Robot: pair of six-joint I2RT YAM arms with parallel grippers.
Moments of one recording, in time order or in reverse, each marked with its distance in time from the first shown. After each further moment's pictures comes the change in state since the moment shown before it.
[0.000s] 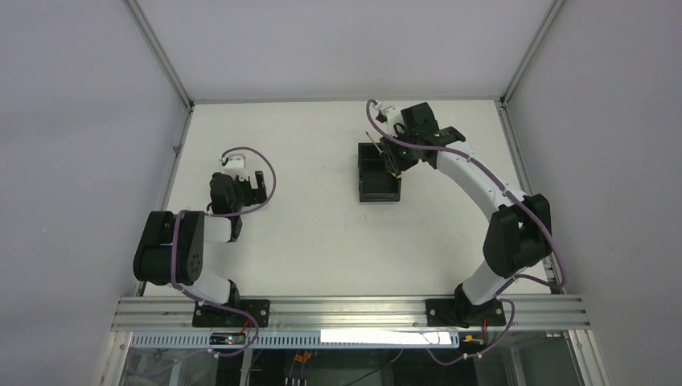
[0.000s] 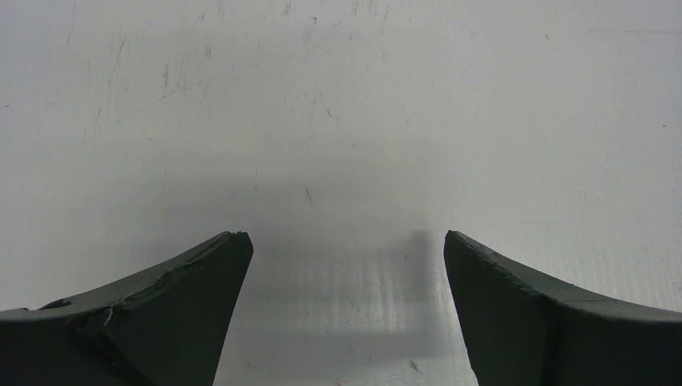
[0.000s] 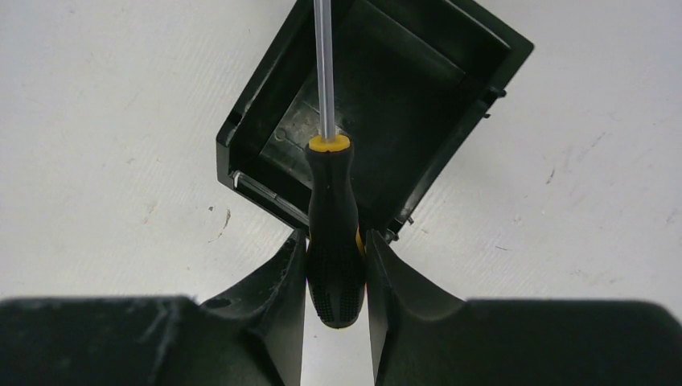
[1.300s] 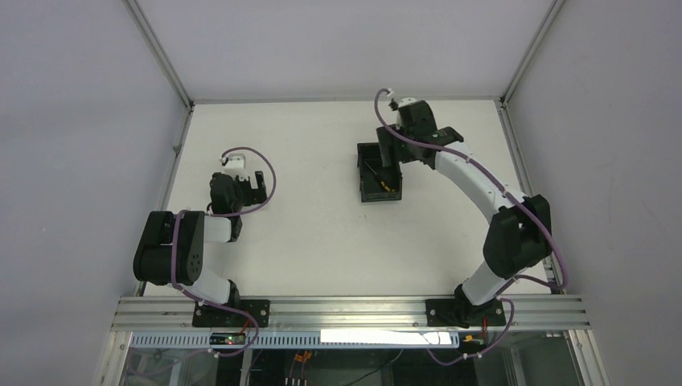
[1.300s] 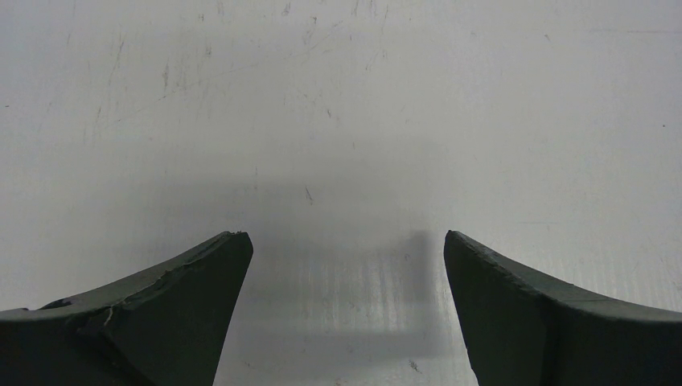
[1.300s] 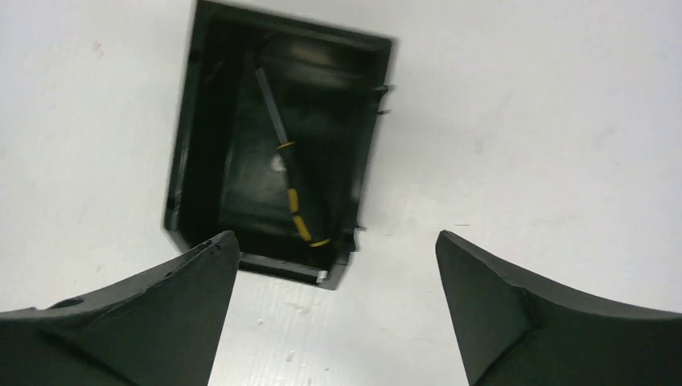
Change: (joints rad) left arm 0.000 0.000 0.000 0.000 0.000 0.000; right arm 0.051 0.039 -0.002 0.072 0.264 0.207
